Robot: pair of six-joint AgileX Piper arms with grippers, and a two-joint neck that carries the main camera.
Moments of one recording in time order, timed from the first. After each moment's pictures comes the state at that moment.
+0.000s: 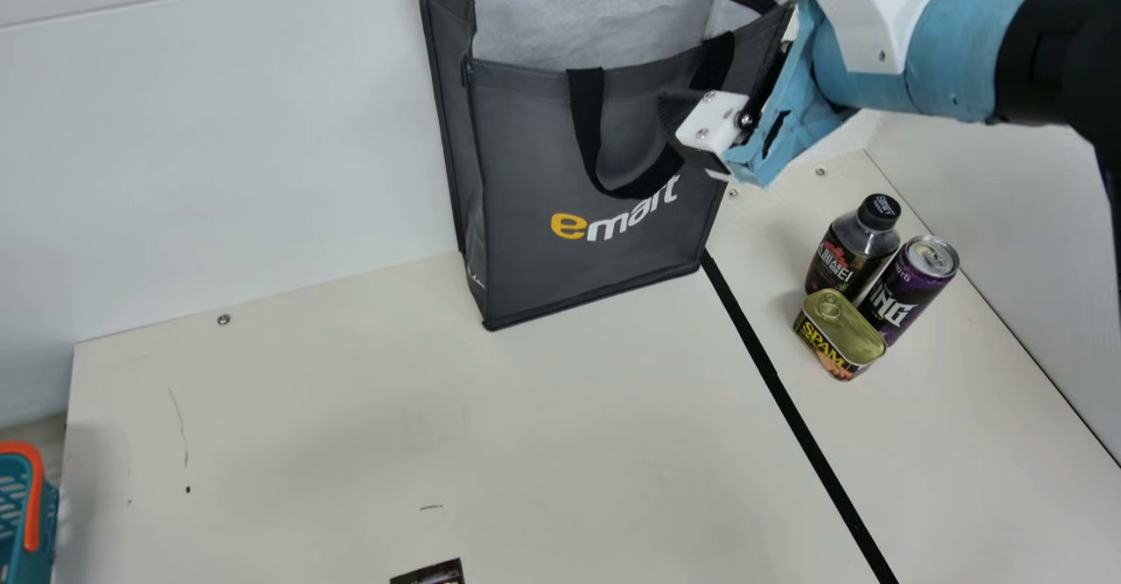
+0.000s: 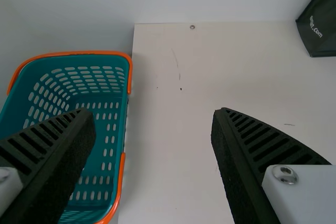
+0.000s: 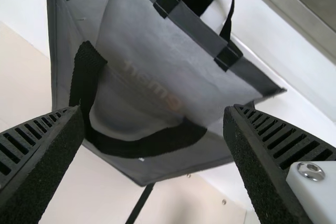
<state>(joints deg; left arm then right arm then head) -1.6 43.3 -68.9 -1.5 69.5 2.7 -4.7 89.1 -124.6 18.1 69.9 -48.2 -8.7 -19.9</state>
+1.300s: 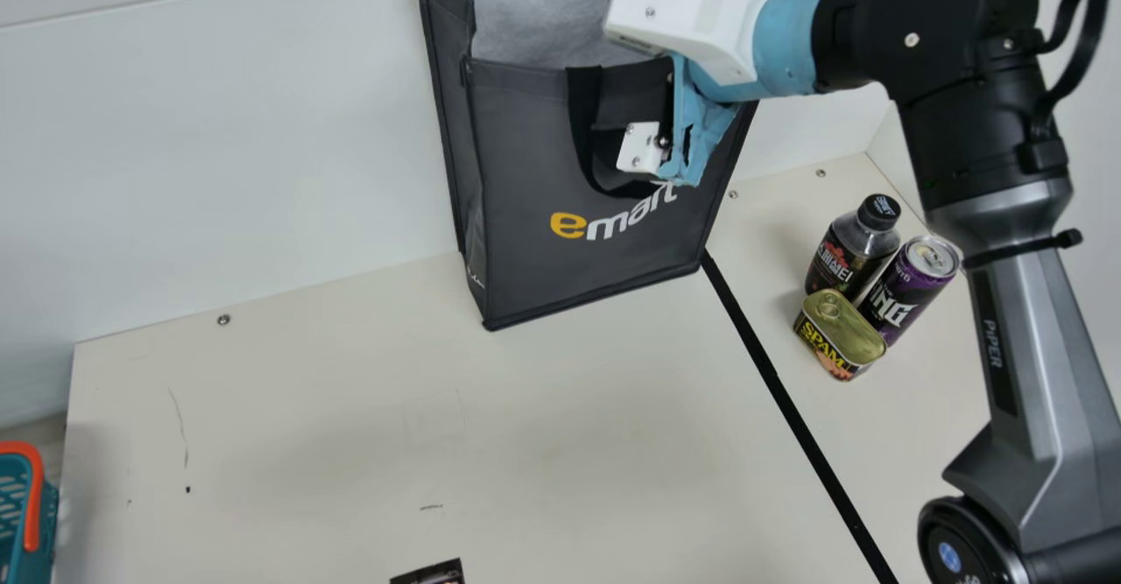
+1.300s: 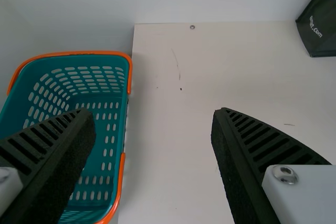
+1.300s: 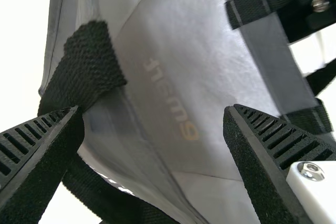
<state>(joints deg) -1.6 43.3 -68.9 -1.5 69.5 2.7 -1.4 103.7 -130.5 21.3 69.9 -68.4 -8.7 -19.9</state>
